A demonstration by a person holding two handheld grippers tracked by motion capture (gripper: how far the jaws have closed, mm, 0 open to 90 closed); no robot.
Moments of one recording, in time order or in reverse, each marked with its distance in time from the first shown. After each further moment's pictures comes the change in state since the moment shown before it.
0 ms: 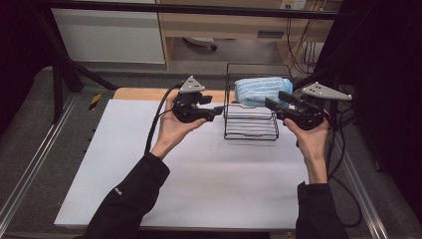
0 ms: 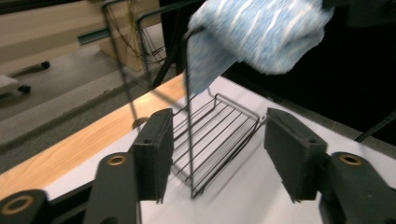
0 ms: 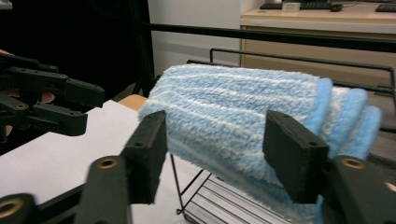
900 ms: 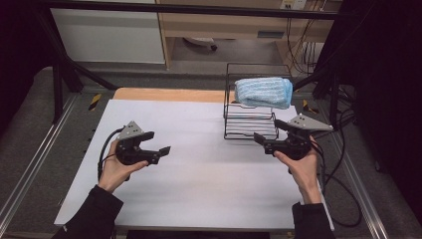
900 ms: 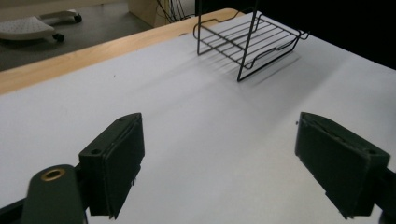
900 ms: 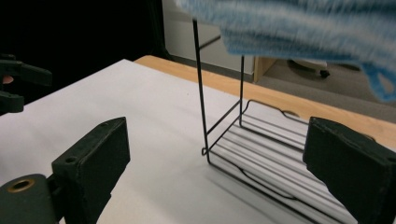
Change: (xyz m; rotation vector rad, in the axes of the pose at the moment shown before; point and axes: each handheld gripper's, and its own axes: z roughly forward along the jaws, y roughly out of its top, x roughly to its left) left arm 0.041 -0.149 -0.094 0.063 0.077 -0.097; right arm 0.022 -0.075 -0.001 0.096 0.045 0.005
